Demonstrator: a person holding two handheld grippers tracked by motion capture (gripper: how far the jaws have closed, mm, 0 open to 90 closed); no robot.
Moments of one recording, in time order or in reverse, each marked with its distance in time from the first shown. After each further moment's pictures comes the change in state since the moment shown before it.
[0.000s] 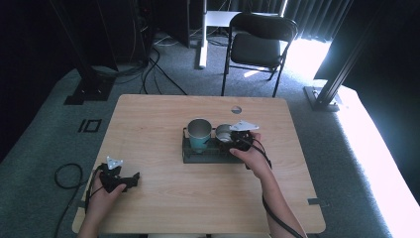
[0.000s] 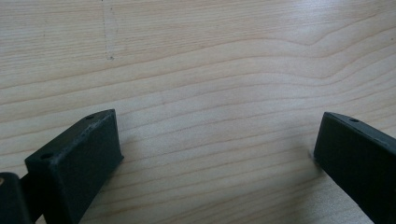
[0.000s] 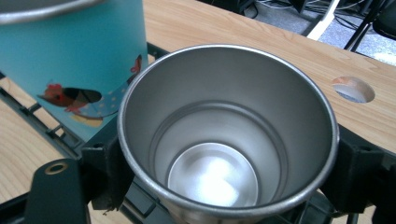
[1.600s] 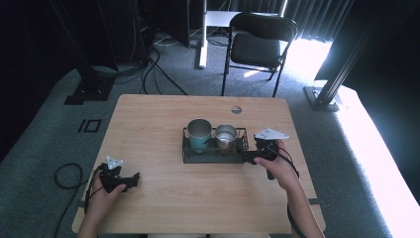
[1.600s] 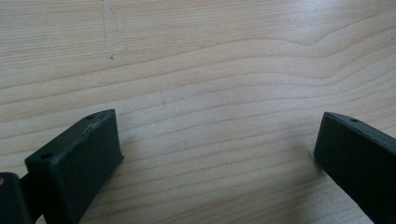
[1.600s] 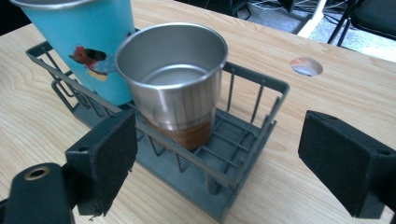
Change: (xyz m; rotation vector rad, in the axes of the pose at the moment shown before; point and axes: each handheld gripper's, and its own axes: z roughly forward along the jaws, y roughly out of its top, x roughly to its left) left arm 0.000 0.000 0.000 0.000 0.000 0.000; right arm -0.027 -0.026 -0.074 -0.030 -0.007 0.046
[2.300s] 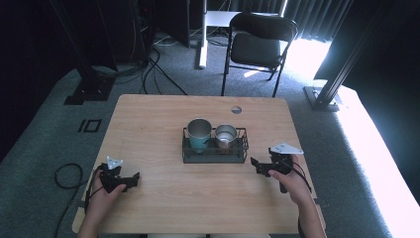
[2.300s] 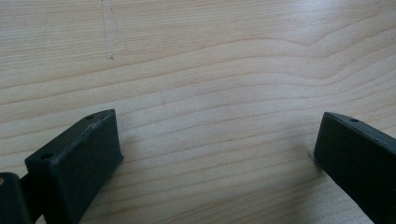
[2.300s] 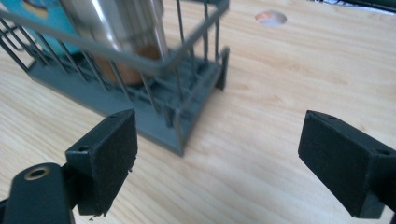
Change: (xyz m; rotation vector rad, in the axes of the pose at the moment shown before) left arm 0.000 0.000 0.000 -0.001 0.000 -0.001; right arm -0.030 -0.062 -0.017 0.030 -0.062 0.065
